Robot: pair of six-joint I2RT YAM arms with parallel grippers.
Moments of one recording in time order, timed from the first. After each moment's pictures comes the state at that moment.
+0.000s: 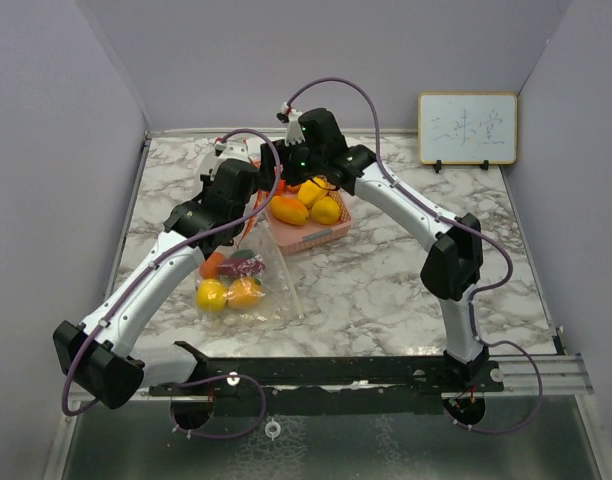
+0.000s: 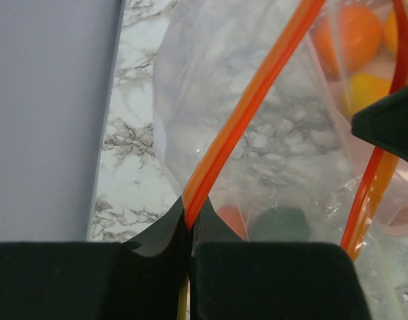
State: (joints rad) left arm -0.55 1.23 1.31 -0.77 -0.73 -0.15; right arm 0.72 2.11 2.09 -0.48 -0.30 0.34
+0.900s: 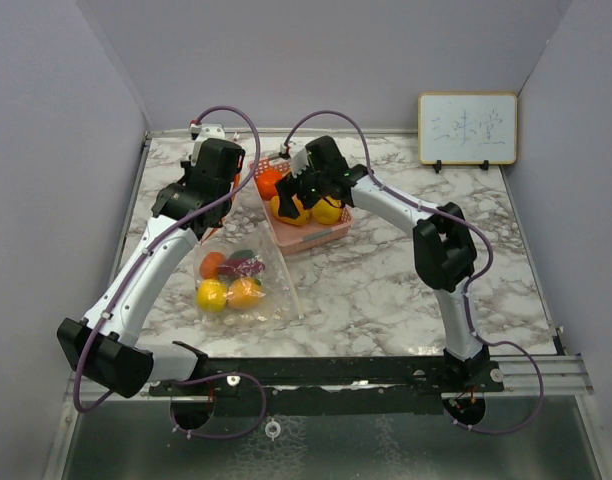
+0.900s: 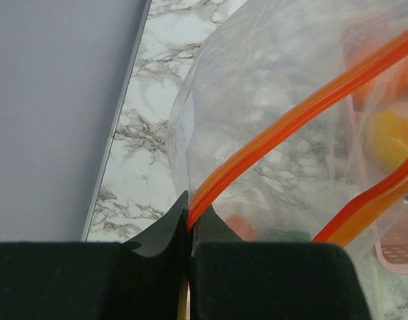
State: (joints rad) left arm -0.42 1.29 1.41 -0.83 -0.70 -0.22; right arm 0.65 2.15 1.81 -0.35 -0.37 -0.05
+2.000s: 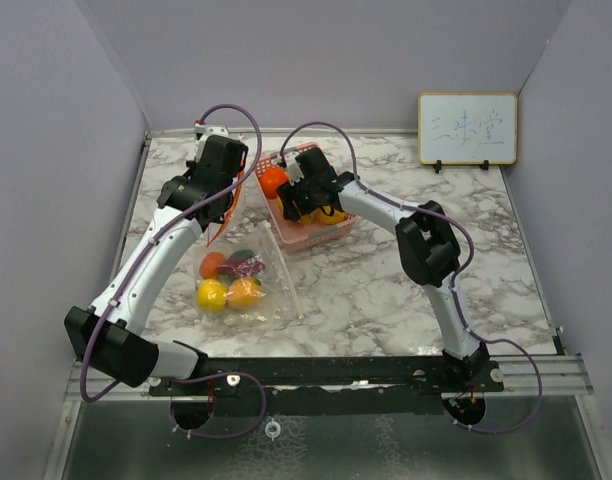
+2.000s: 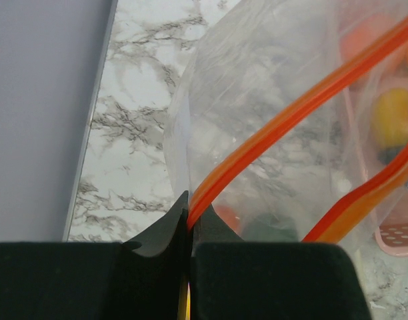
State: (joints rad) left arm -0.41 1.35 1.43 -0.87 -0.61 -0.27; right arm 0.67 2.26 1.86 -0.37 -0.13 -0.02
